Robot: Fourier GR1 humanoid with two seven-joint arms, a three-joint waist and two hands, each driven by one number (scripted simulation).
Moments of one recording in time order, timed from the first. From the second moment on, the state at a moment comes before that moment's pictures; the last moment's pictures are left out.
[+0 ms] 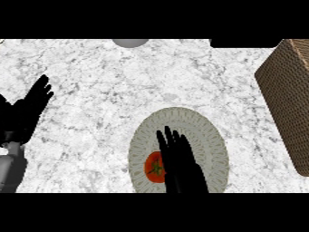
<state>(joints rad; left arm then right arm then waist) -0.21 0.34 0.08 -1.39 0.15 0.02 0.22 -0.03 -0.03 0.84 -1.80 1.12 -0.14 0.77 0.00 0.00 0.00</state>
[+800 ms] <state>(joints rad) -0.20 0.31 0.12 -1.42 0.11 -0.02 0.25 -0.10 0.00 0.86 -1.61 1.17 -0.18 0.82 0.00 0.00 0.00</state>
